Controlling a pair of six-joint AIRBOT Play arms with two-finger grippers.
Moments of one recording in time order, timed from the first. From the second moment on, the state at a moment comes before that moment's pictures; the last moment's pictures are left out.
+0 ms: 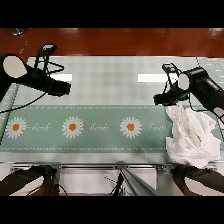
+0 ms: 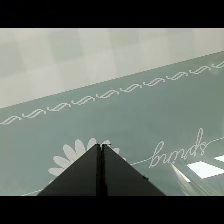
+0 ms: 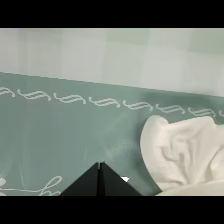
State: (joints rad) left arm -0.23 -1.17 1.20 1.41 -1.25 -1.55; right arm 0.26 -1.29 1.09 -1.68 1.22 1.78
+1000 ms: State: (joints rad) left arm -0.23 -1.17 1.20 1.41 -1.20 -1.55; right arm 0.26 -1.29 1.09 -1.70 1.08 1.78
